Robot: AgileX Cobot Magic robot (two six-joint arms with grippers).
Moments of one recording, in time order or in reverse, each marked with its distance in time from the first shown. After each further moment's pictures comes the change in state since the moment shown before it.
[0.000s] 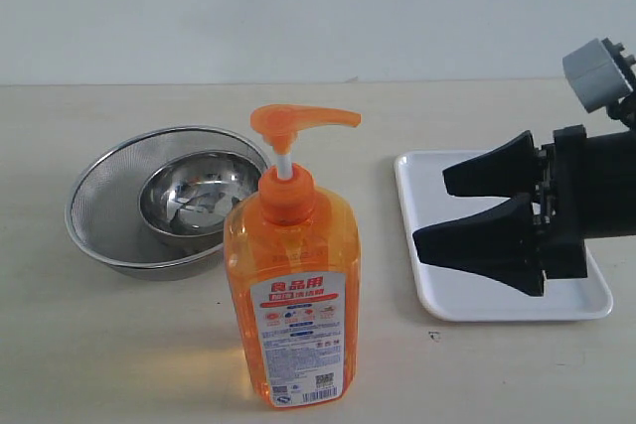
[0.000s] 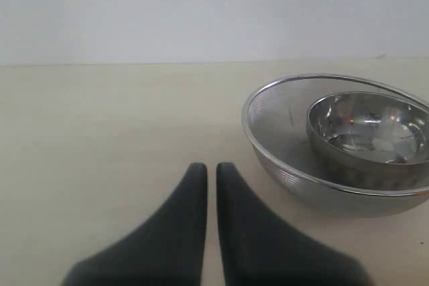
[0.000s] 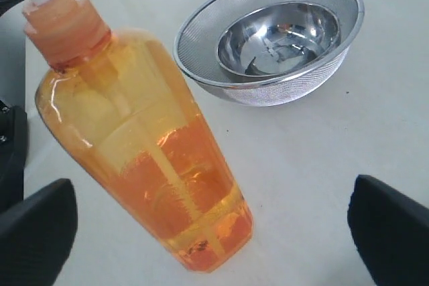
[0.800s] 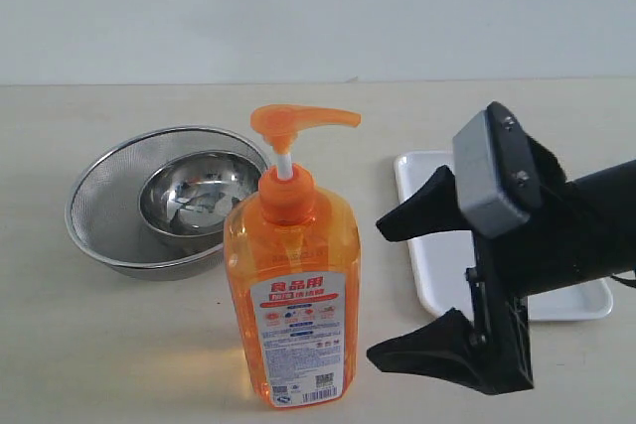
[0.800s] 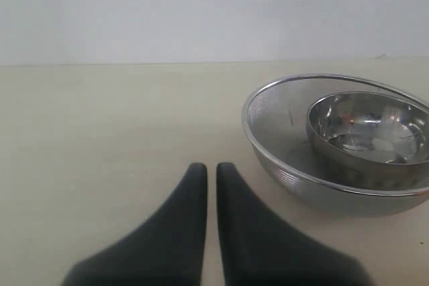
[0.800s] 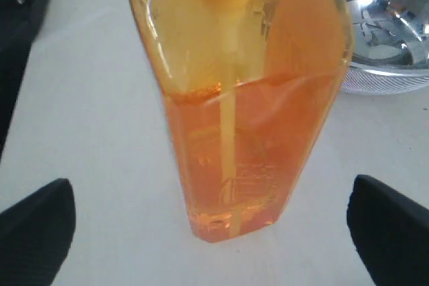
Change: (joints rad) left arm 0.000 0.000 0.000 0.000 0.000 0.000; right arm 0.283 0.001 0.000 -0.095 -0.207 -0.203
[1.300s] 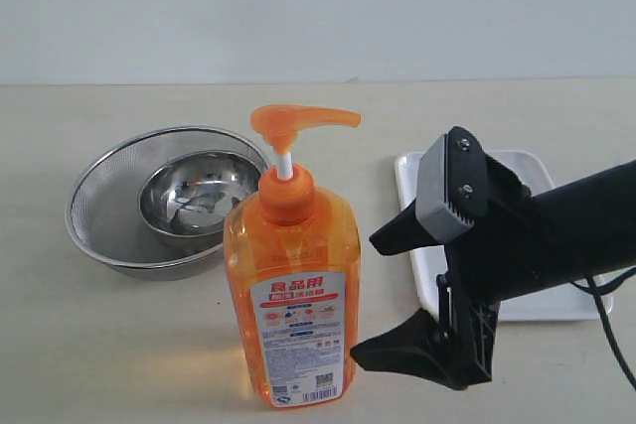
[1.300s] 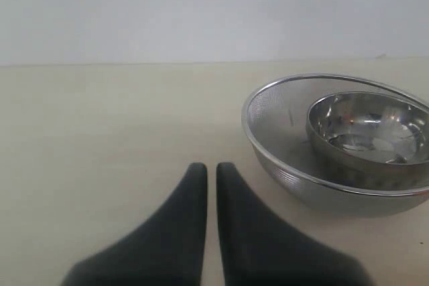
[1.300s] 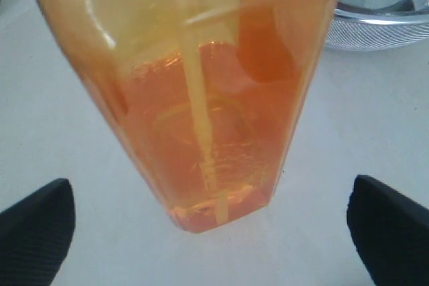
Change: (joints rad) left arm 0.000 0.000 0.000 0.000 0.000 0.000; right arm 0.053 0.112 -0.012 0.060 -0.107 -0.002
